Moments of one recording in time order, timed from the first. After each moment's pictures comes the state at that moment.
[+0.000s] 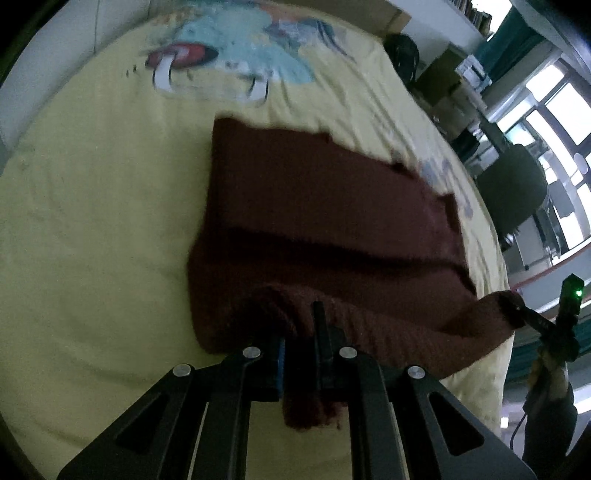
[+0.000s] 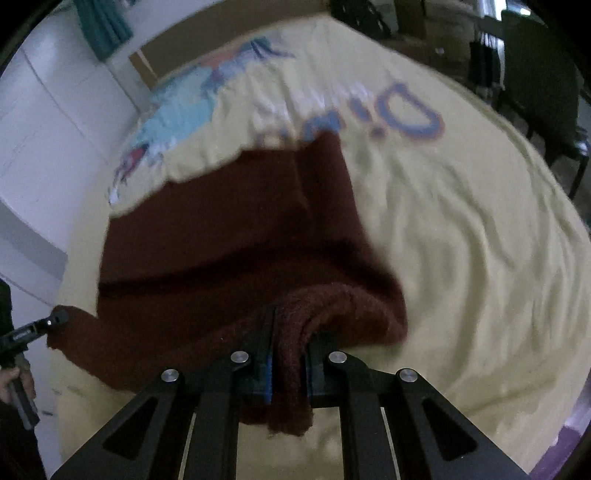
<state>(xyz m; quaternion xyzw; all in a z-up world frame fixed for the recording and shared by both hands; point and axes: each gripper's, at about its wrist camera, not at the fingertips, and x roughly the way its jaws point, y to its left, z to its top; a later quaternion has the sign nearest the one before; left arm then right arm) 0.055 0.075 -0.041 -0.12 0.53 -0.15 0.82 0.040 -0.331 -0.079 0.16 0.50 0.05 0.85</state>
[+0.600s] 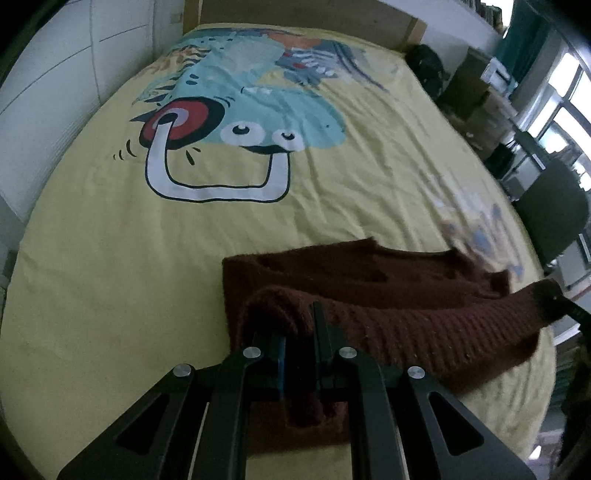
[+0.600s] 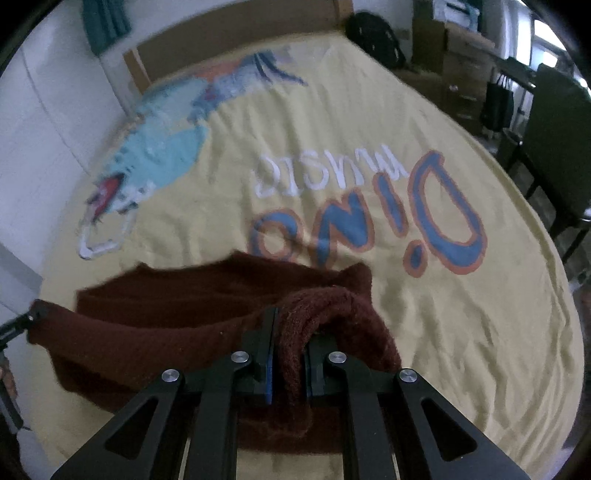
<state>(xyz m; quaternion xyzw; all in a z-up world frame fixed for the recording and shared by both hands) 0.211 0.063 -0.045 -0.05 0.51 -0.08 0.85 0.222 -0.311 -0.064 0.09 0.50 0.02 0.86</state>
